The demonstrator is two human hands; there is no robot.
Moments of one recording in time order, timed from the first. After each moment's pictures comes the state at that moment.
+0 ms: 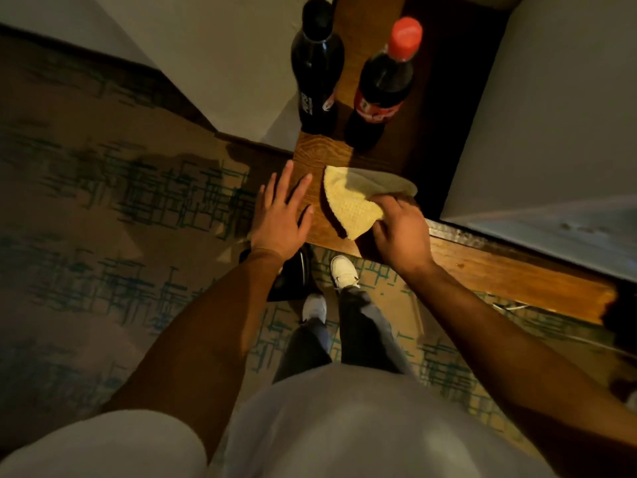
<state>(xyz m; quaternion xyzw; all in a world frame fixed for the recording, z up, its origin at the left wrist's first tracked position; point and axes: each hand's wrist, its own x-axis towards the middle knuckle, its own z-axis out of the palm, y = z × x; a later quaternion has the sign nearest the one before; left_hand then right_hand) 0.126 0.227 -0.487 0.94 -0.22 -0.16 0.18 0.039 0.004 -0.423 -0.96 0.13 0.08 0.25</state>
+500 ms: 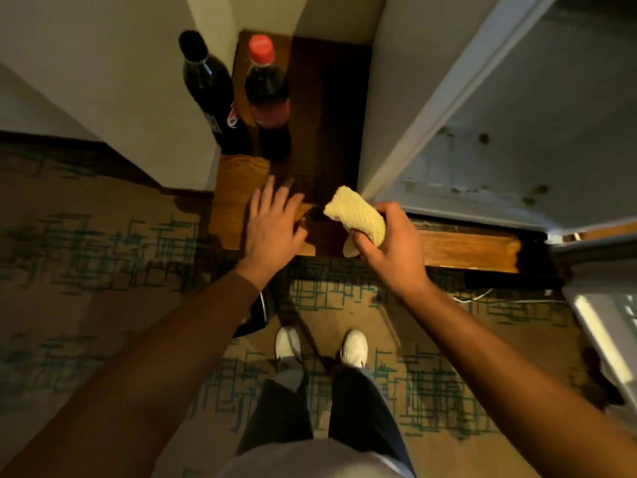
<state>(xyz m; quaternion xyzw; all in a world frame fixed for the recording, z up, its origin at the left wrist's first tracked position) 0.076 0.131 -0.438 0.92 -0.37 -0.08 0.09 -0.071 -0.040 -0.358 -0.91 0.24 -0.08 0.34</state>
